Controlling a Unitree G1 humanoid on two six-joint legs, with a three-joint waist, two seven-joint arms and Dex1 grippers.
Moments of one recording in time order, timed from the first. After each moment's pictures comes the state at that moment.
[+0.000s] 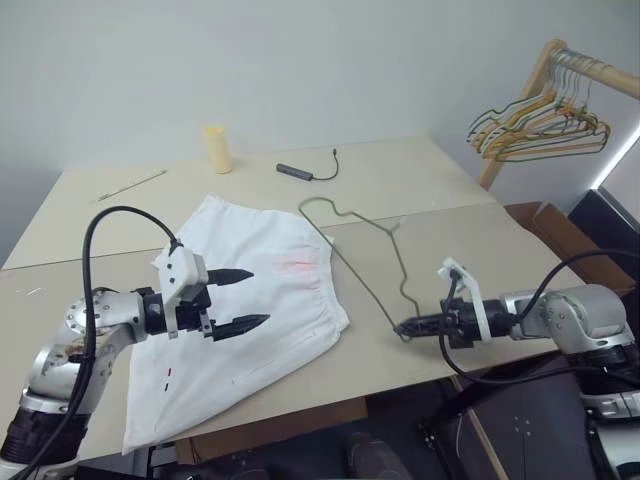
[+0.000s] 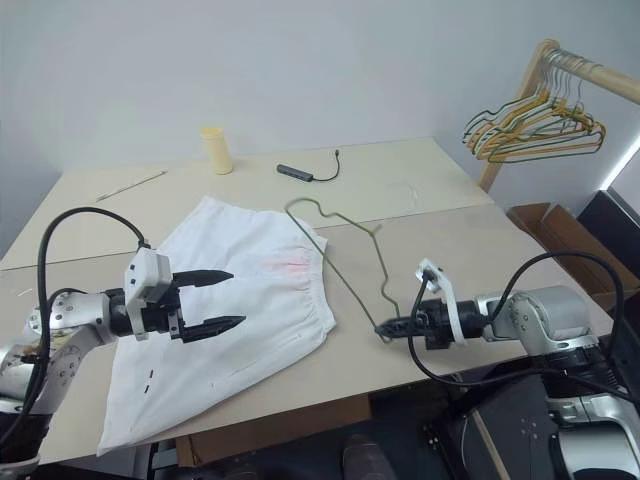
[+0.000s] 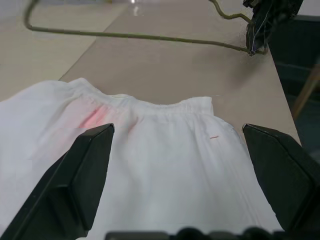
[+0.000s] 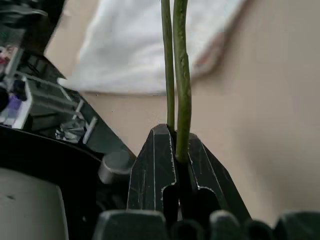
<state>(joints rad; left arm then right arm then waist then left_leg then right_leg) -0.12 0.80 0.09 -0.28 -0.51 0.39 -1.06 -0.47 -0.85 0.17 0.08 0.74 1.30 1.07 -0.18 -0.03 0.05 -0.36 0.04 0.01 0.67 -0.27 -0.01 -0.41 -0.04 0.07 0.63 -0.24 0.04</state>
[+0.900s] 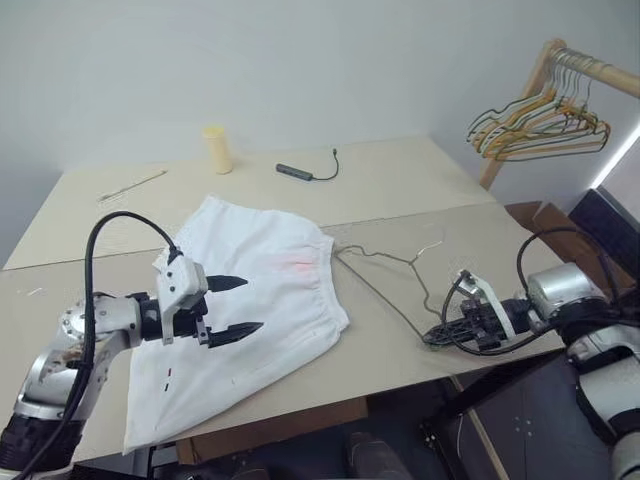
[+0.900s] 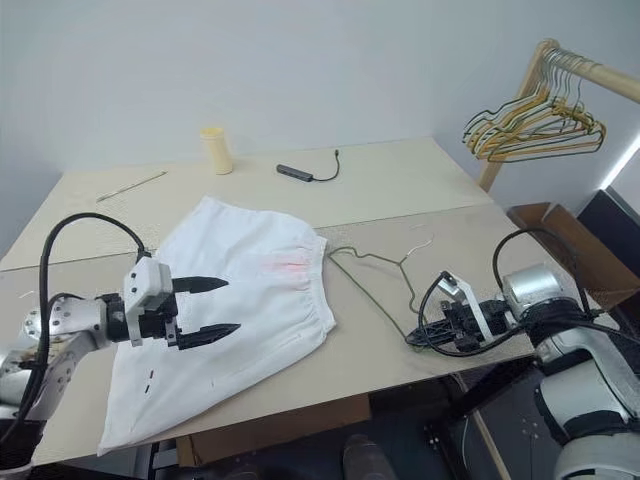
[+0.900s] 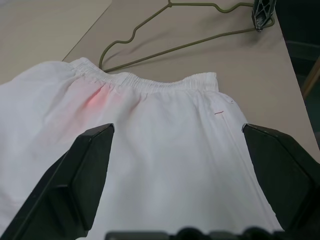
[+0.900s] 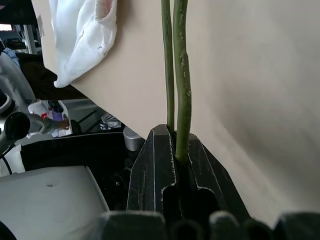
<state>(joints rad) -0.08 0.82 0.10 -0.29 -0.45 0.37 -1.06 -0.81 -0.82 0.54 0.74 0.46 1.29 1.54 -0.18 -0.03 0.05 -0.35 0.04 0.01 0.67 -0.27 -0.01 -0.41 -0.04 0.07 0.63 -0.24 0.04</state>
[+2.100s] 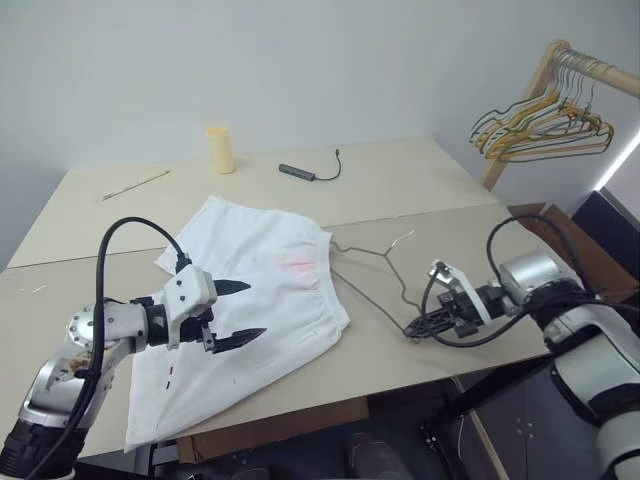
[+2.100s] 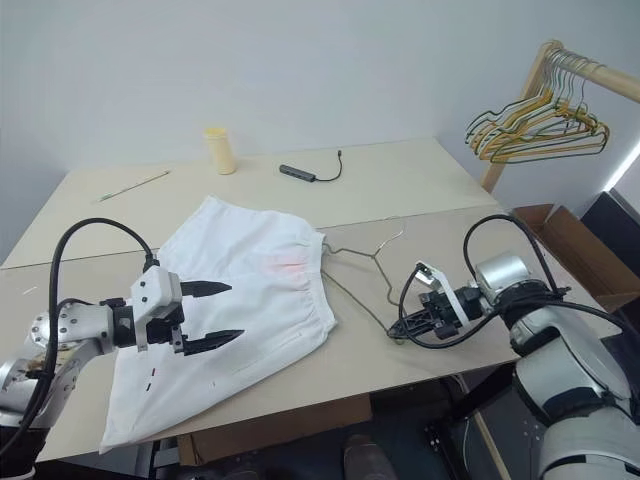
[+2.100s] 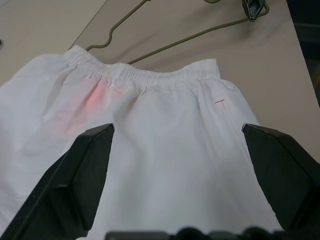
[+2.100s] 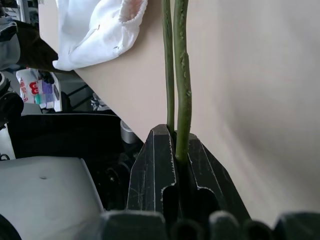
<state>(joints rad) -0.06 0.81 0.07 -0.32 -0.38 0.33 -1.02 -0.96 -0.71 0.72 0.87 0.50 1.16 1.55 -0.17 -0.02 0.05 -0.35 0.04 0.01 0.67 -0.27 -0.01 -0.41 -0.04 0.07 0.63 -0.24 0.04</state>
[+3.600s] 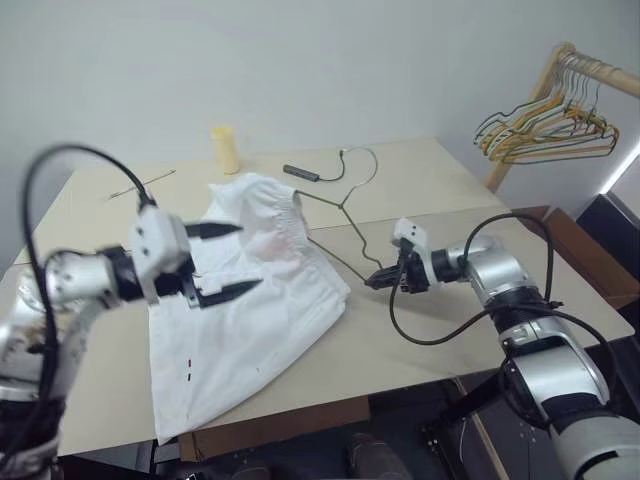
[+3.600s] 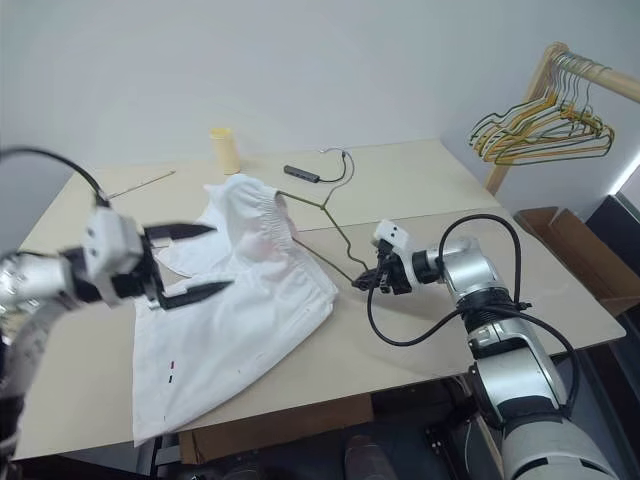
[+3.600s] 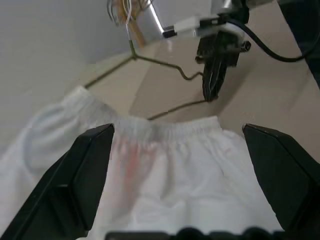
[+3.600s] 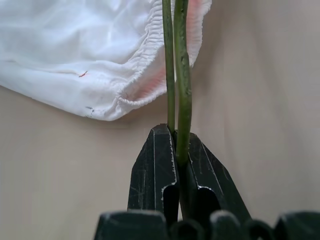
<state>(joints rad) -0.31 0.92 0.24 -0.38 -0.54 0.35 -1.06 -0.85 -0.52 0.26 0.57 0.11 0.45 1.29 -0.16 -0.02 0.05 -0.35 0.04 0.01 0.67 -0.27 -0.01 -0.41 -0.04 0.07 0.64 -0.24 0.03</state>
